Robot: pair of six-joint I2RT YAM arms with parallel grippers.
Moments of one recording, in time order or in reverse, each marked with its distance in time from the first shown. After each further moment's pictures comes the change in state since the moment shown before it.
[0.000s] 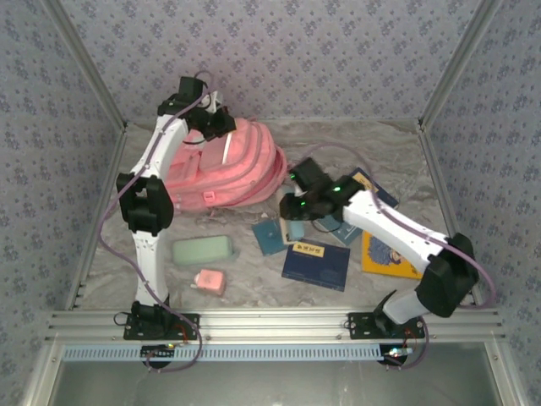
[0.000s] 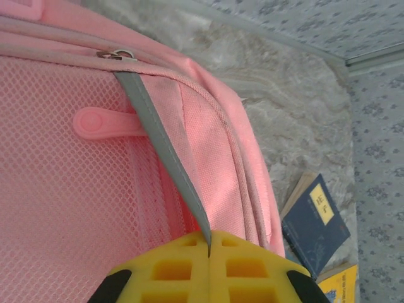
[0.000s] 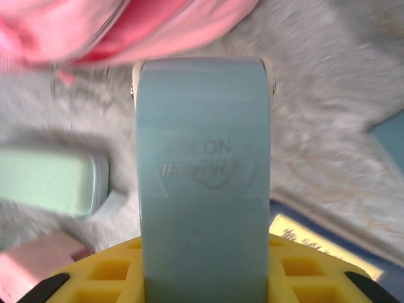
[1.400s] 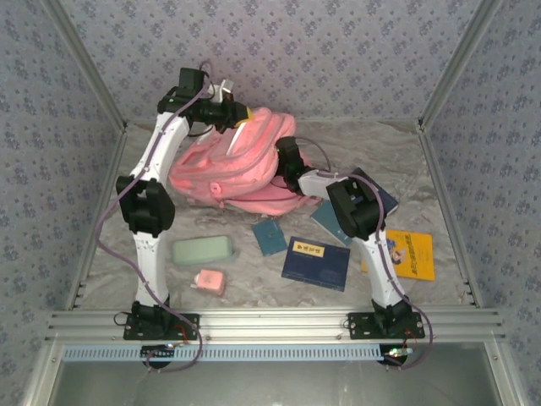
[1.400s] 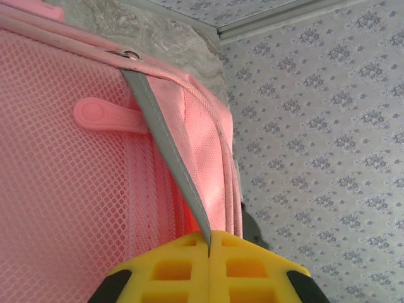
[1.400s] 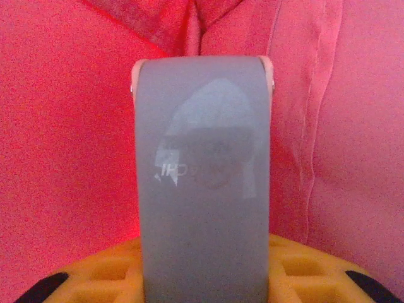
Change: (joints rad) left arm -0.022 -0.020 0.032 0.092 0.353 -0.163; right arm -0.163 0.913 0.364 1.224 -0.267 0.721
